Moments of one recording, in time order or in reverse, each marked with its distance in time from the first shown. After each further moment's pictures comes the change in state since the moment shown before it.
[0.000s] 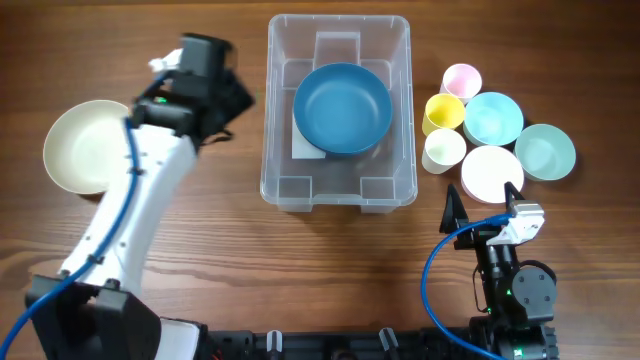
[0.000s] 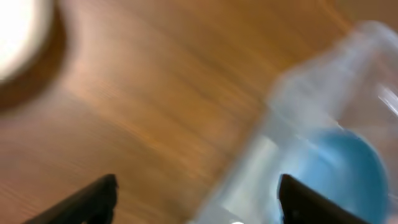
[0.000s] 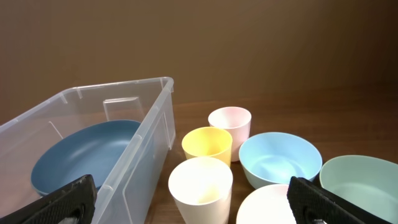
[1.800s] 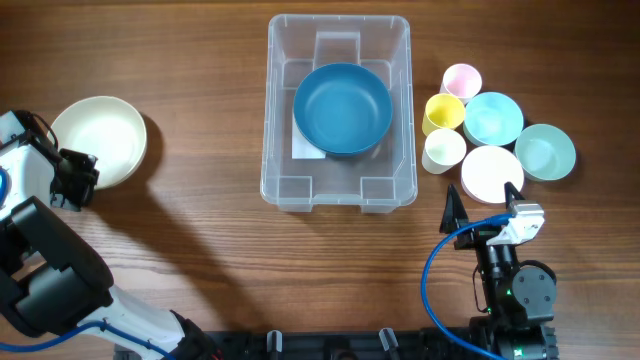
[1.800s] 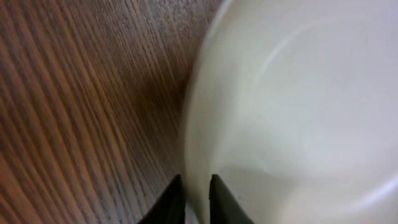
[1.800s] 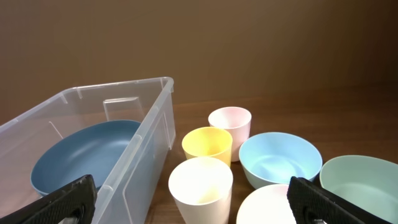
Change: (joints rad) left arm 0.775 0.289 -0.140 0.098 0.170 0.123; right arm 0.000 0.000 0.000 0.000 0.000 0.000
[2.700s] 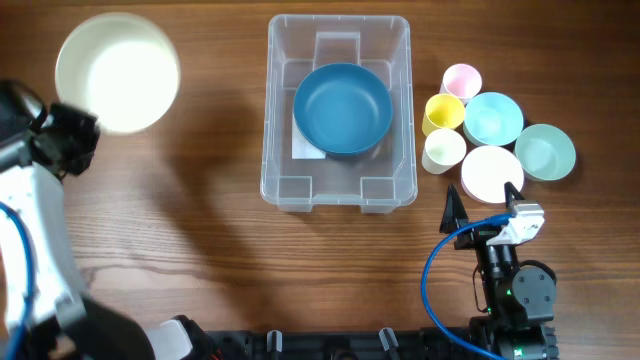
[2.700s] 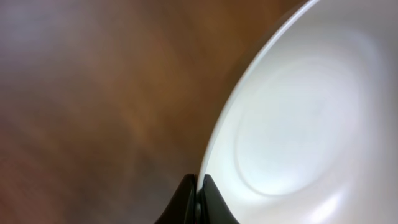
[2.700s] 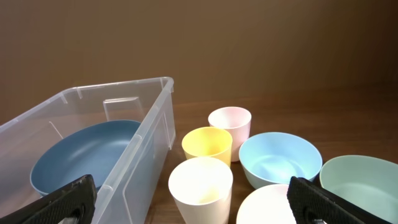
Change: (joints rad) left arm -0.128 -0.396 0.013 0.055 0.311 0.000; right arm 0.000 0.000 0.000 0.000 0.000 0.000
